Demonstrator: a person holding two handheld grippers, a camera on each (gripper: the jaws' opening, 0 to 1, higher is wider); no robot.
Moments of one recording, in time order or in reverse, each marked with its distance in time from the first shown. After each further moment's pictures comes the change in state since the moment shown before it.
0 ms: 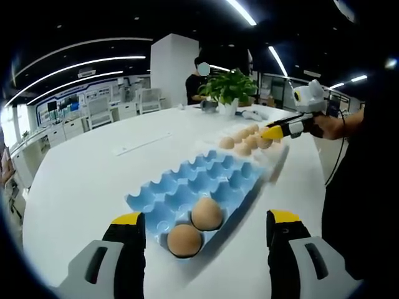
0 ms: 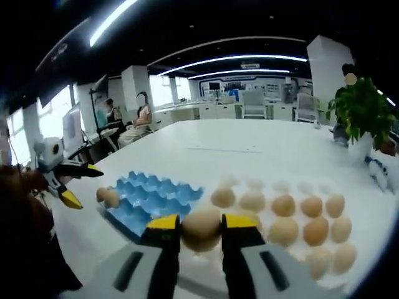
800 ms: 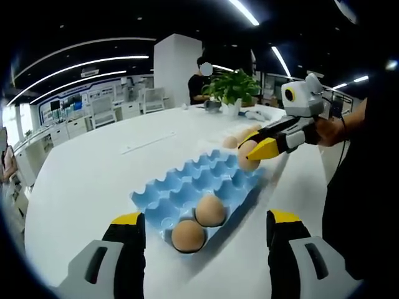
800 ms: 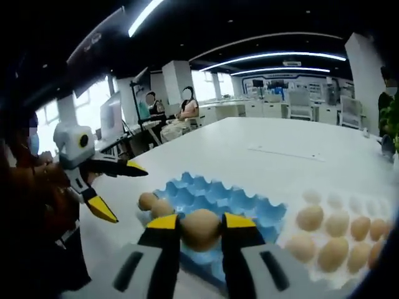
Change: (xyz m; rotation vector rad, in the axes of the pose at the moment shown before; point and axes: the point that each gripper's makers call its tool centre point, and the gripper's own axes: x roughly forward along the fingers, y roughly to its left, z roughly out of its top) left arm -0.005 0.003 -0.002 -0.006 0.000 0.021; right arm 0.051 0.110 0.003 -0.070 0.035 0.301
